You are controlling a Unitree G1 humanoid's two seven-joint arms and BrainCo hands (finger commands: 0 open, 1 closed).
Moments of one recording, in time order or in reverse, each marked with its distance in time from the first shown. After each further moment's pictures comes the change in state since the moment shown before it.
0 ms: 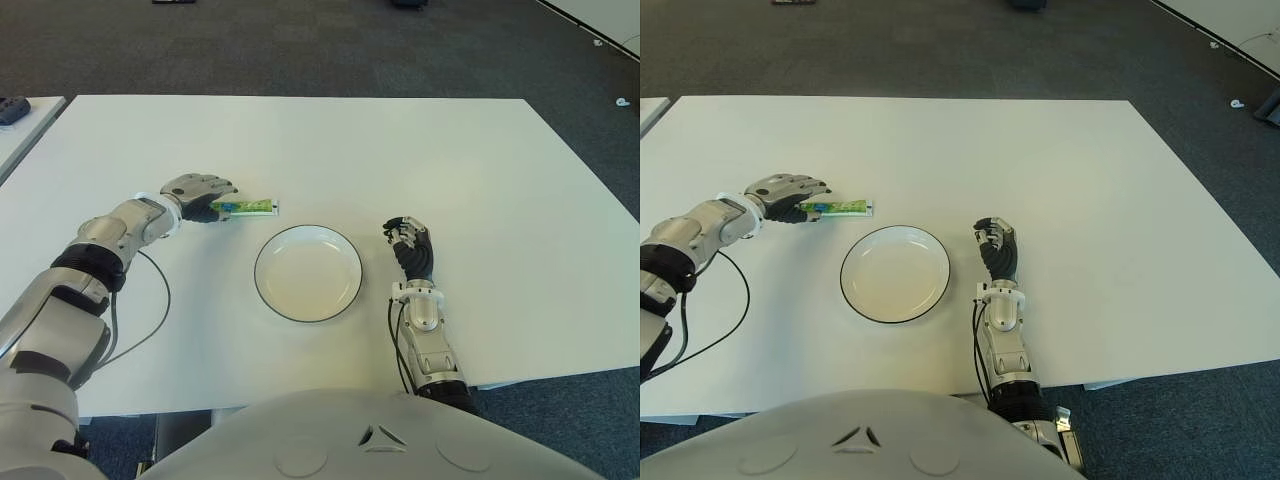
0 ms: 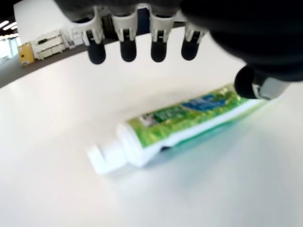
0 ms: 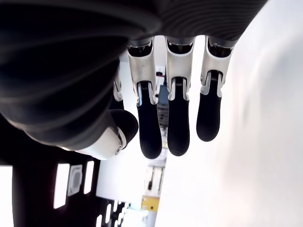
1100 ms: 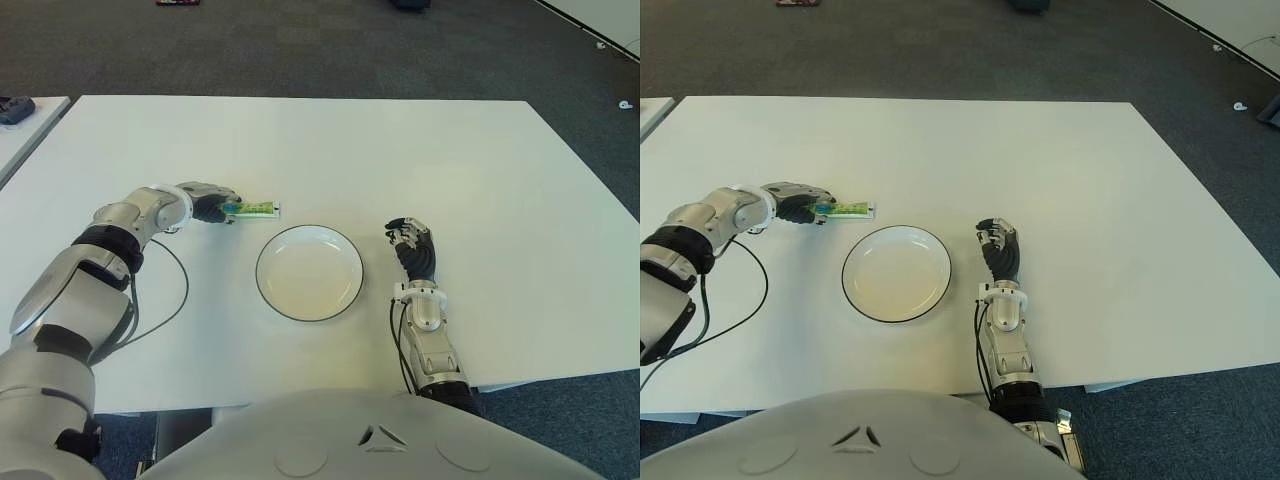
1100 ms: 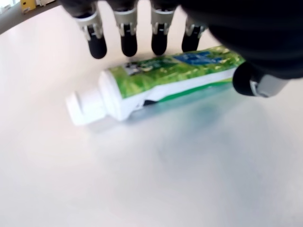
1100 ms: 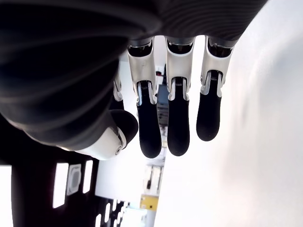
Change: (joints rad) left arm -0.130 -0.079 -0.077 0.194 -0.089 -0.016 -0.247; right arm 0.005 -0.007 -0.008 -0.009 0.019 0.015 0.012
